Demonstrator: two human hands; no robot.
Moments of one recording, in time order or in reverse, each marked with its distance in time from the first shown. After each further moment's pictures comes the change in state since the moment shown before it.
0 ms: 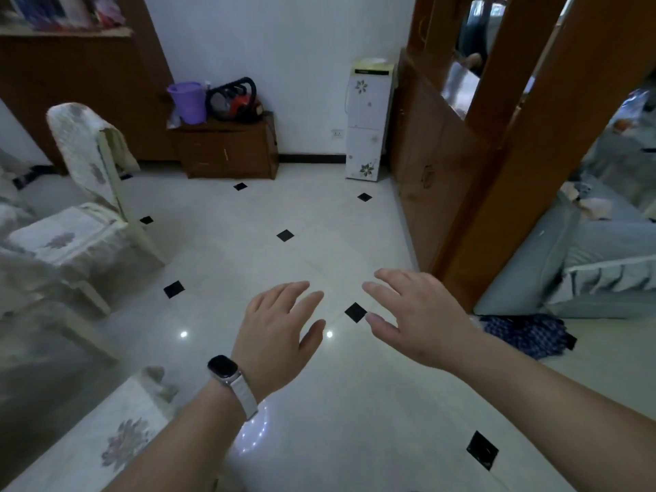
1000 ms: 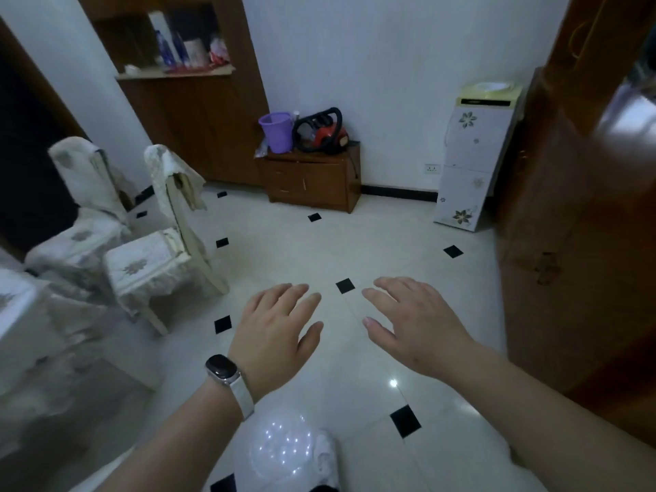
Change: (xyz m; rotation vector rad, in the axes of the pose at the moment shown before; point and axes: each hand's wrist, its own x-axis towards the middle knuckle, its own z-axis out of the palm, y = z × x) left_hand 0.361 -0.117 0.114 0.347 -0.074 -0.225; right_hand 0.370 0.264 0.119 0.226 0.134 -0.248
